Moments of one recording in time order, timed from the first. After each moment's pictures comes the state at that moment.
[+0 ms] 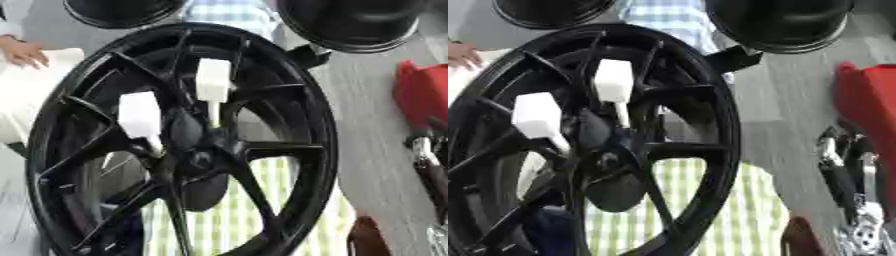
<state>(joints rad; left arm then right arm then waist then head) -1.19 0.75 -0.27 -1.92 0.12 0.01 -0.37 -0.02 -0.18 -0.25 -1.87 0.18 -0.05 -0.28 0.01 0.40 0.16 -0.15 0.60</state>
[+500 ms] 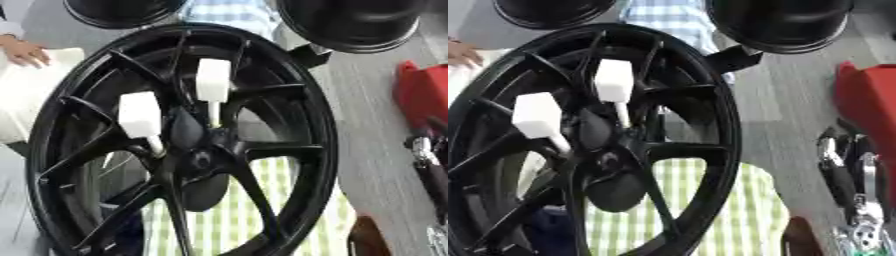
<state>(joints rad) -1.19 0.75 -0.27 -1.92 0.12 0.01 -0.37 -0.02 -0.18 -0.25 -1.87 0.18 -0.05 -0.28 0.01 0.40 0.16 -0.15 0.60</state>
